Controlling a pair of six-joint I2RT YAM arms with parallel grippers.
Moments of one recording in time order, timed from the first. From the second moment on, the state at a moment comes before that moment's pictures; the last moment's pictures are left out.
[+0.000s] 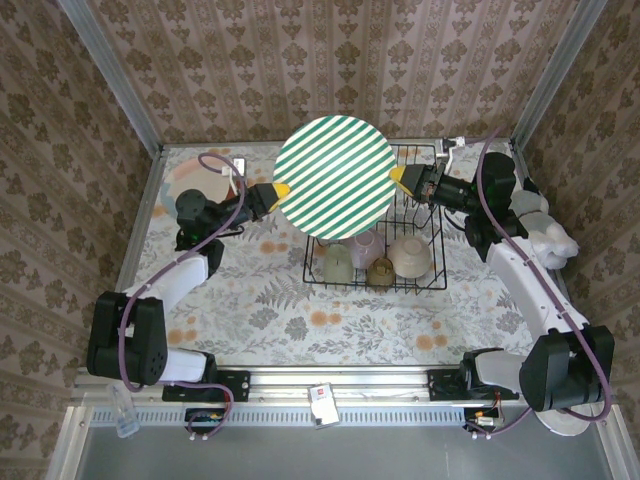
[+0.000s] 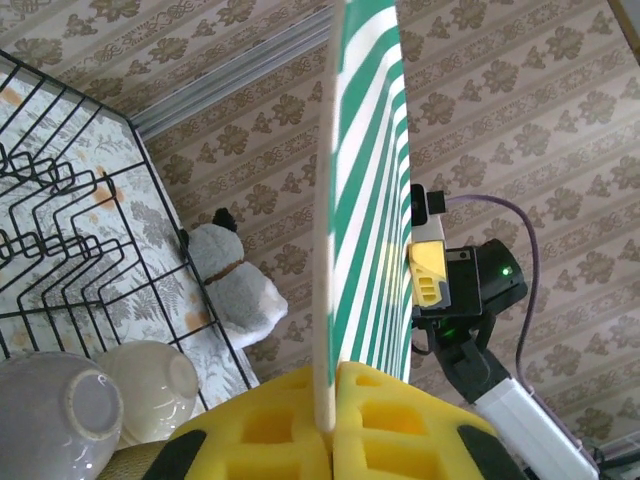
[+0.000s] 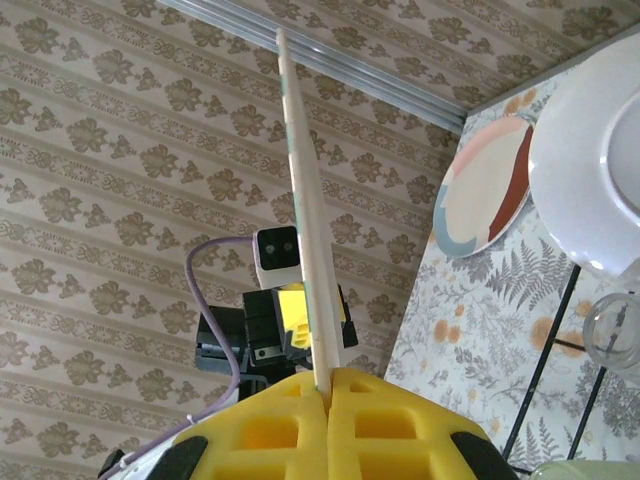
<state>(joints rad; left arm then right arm) -0.24 1.37 0.72 0.89 1.00 -1.30 0.09 1.23 0.99 0.20 -0.93 1.09</state>
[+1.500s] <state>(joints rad) 0.31 1.30 0.63 0.67 0.70 -1.29 0.31 1.12 0.97 -0.16 -0.74 0.63</state>
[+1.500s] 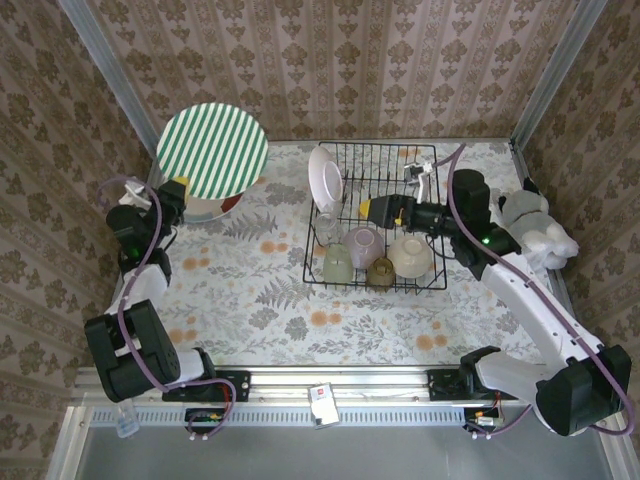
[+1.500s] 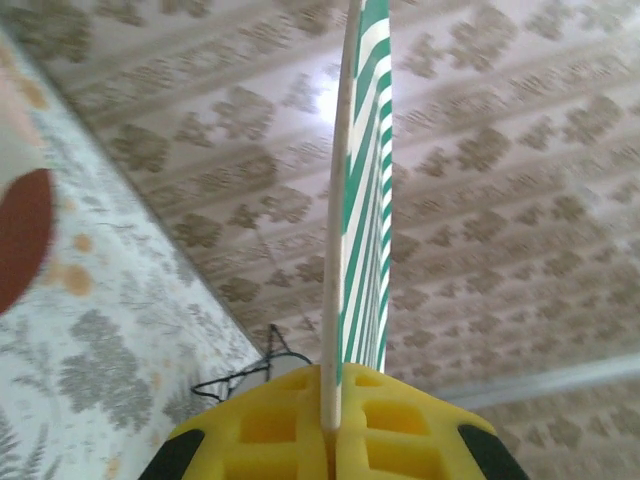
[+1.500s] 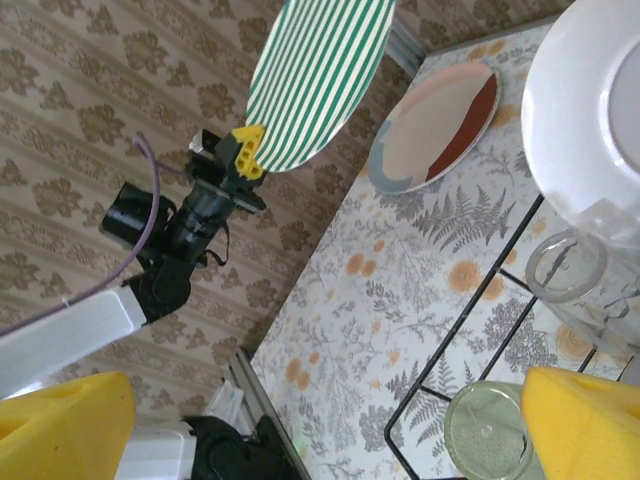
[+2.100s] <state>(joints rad) 0.41 1.62 0.65 0.59 0.56 -1.22 0.41 1.16 0.90 -0.14 -0.71 0.60</state>
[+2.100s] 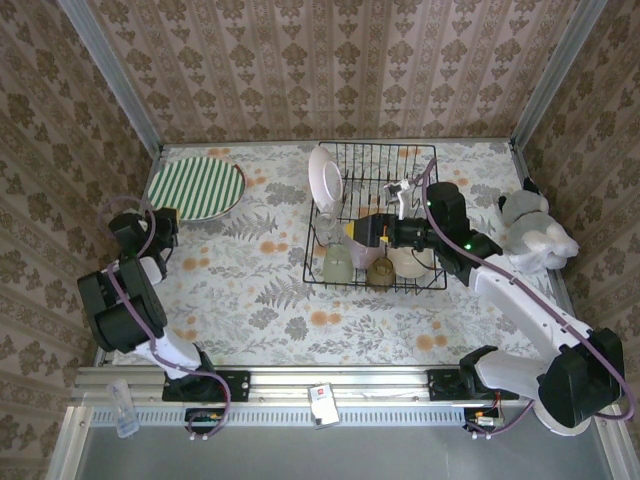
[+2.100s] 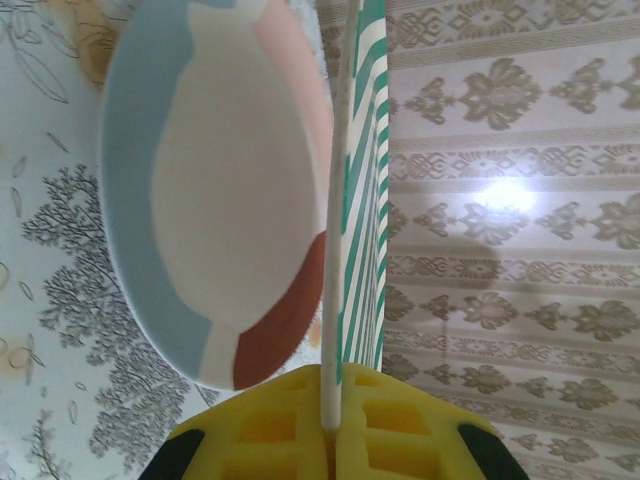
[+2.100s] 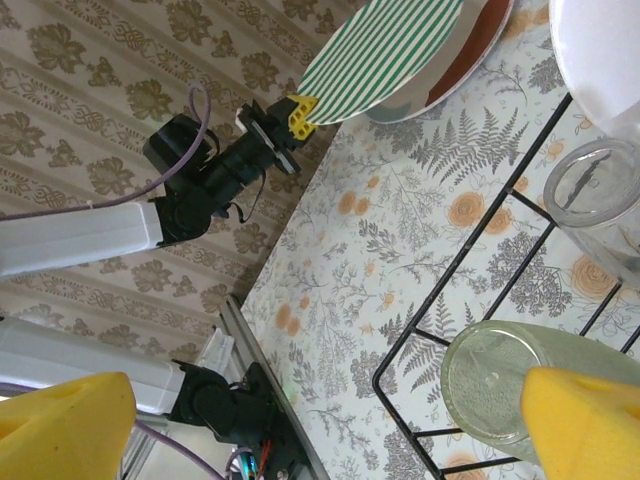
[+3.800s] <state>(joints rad) 0.38 1.95 0.93 0.56 0.56 -1.17 0.47 1.18 0.90 -0.20 -0.63 0.57</state>
